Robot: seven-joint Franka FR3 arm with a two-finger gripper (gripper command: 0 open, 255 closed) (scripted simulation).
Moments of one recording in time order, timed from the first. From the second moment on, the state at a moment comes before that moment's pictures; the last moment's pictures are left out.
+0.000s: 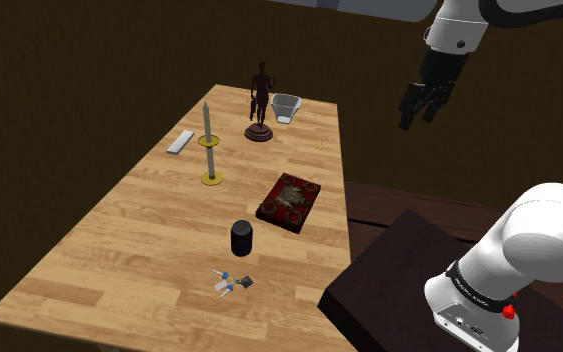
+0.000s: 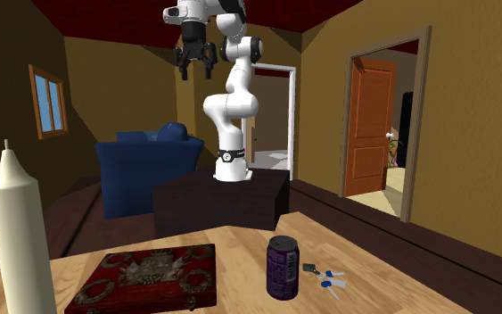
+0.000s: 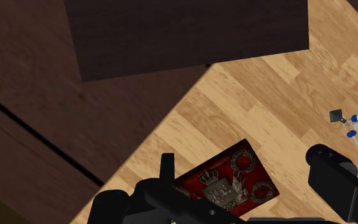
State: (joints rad) arm 0.00 -0.76 -0.01 -2.40 -0.01 1.59 0.16
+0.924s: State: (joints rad) arm 0.05 -0.48 0.14 -2.48 0.08 1.95 0.34
